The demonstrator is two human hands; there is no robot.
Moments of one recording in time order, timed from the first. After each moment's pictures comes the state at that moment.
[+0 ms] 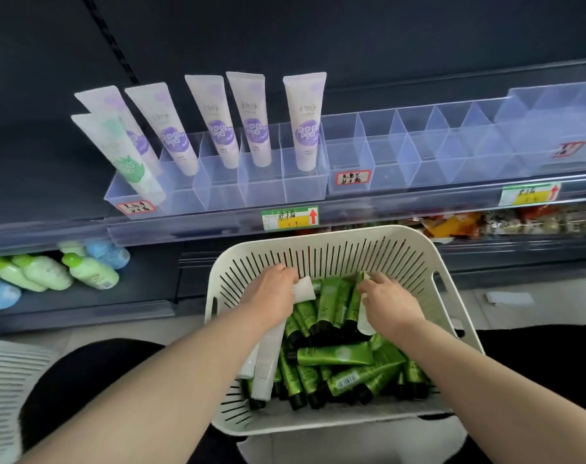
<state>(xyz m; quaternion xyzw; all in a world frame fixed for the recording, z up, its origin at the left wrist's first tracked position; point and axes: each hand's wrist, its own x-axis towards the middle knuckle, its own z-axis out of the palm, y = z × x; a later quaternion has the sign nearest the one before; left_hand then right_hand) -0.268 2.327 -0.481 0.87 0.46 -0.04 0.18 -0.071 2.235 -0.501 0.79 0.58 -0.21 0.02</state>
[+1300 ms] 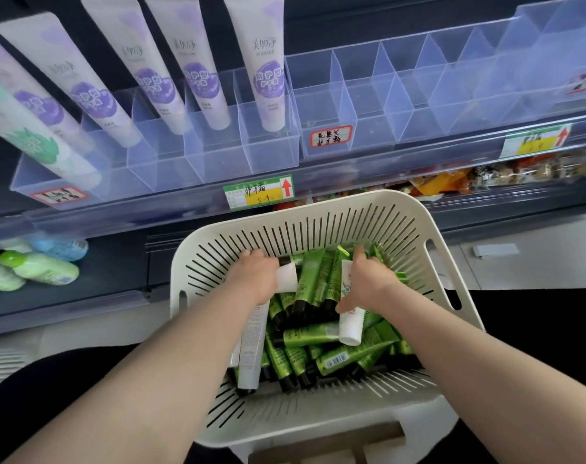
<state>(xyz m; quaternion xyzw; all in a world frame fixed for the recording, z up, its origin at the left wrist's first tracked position) -0.252 2.360 -0.538 0.85 0.44 -0.25 0.16 -0.072 2.254 -0.514 0.80 0.43 -0.40 0.09</state>
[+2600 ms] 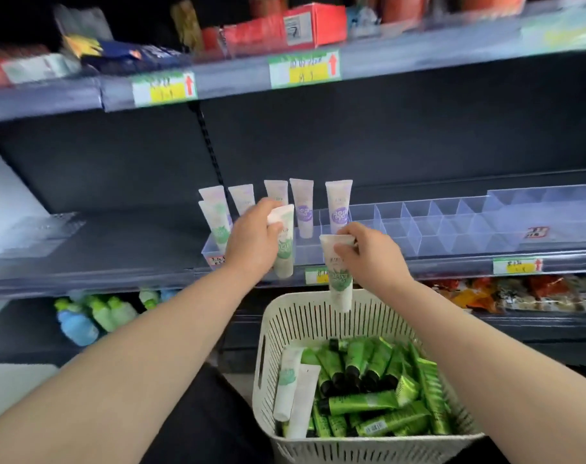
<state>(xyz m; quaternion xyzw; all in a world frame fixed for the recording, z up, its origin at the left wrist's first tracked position) -0.314 2.335 -0.276 0.77 0.52 0.35 0.14 -0.133 2.266 -0.306 0.71 0.61 -0.10 -0.34</state>
